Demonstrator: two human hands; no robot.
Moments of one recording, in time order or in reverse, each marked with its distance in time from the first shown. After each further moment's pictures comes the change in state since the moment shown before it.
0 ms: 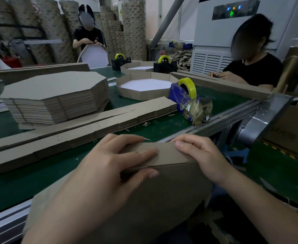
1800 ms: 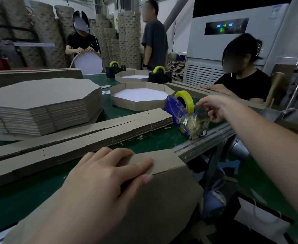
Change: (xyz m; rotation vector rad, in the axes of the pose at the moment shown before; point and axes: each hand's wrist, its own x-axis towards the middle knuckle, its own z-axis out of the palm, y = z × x) left_hand 0.024 -0.017 0.009 0.256 0.054 0.014; right_hand 0.187 0.026 -0.151 -0.103 0.372 0.874
